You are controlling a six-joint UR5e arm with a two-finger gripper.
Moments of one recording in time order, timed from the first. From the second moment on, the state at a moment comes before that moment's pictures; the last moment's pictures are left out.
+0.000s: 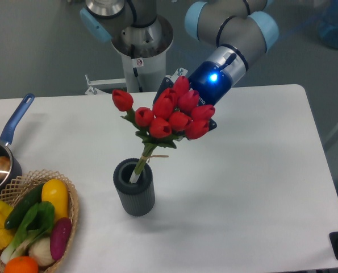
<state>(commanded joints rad) 2.79 -1.68 -1.85 -0.91 0.19 1.02</state>
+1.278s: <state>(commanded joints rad) 2.80 -1.68 -1.76 -0.91 0.20 0.95</state>
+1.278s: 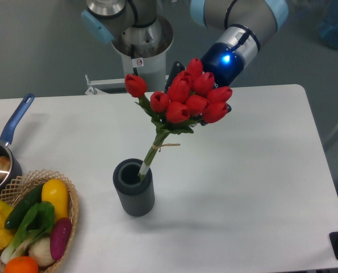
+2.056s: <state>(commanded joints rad) 2.83 -1.69 -1.73 -0.90 0.32 1.06</state>
